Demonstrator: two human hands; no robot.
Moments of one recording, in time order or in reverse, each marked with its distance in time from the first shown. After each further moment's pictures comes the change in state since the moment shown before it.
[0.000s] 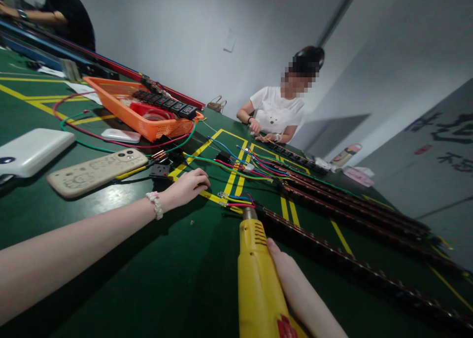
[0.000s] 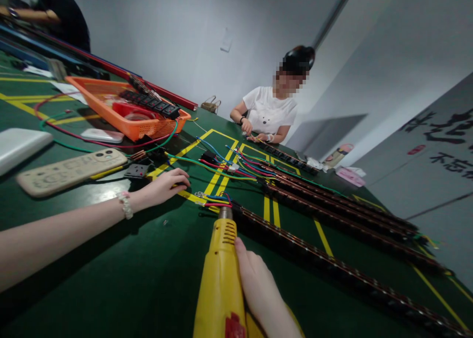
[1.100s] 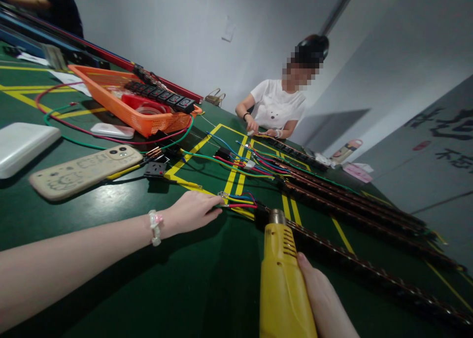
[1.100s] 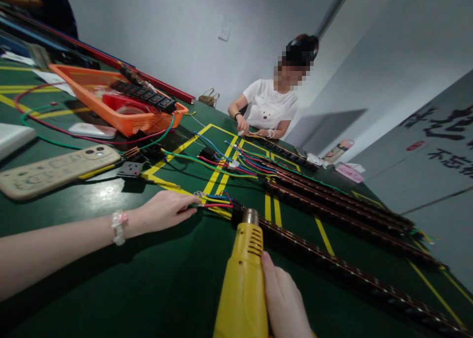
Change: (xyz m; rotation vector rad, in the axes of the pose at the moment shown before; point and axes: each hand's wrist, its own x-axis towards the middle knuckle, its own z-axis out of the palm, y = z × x) left_hand -0.017 0.057 0.008 0.178 -0.166 0.076; right_hand -0.012 0.022 -0.018 0.009 0.124 0.190
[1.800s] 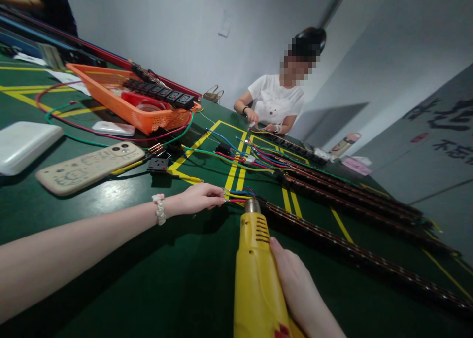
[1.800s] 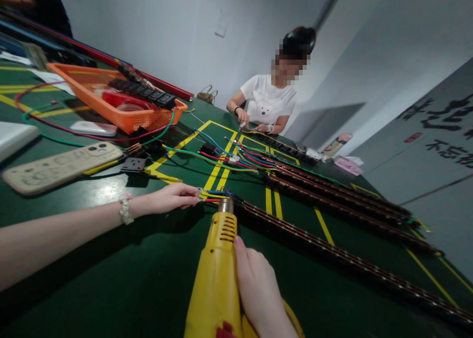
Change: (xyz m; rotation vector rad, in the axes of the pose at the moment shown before) left_hand 0.011 -0.012 -0.006 -0.721 -0.275 -0.160; right_hand -0.016 -0.035 0.036 -0.120 -0.015 -0.135
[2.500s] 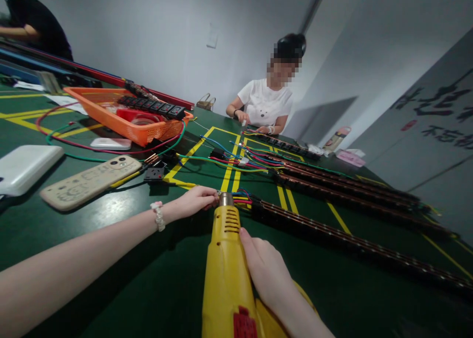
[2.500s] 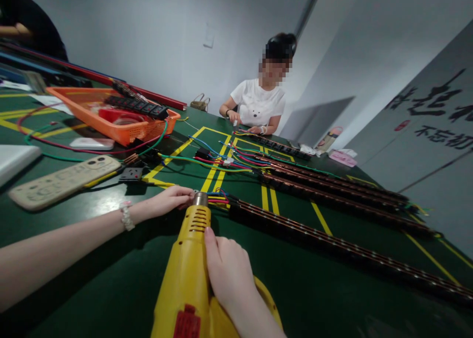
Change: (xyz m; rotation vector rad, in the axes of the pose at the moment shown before) left_hand 0.006 -0.004 0.006 -0.233 0.054 0.014; right_hand -0.002 -0.031 0.021 -0.094 -0.009 -0.227
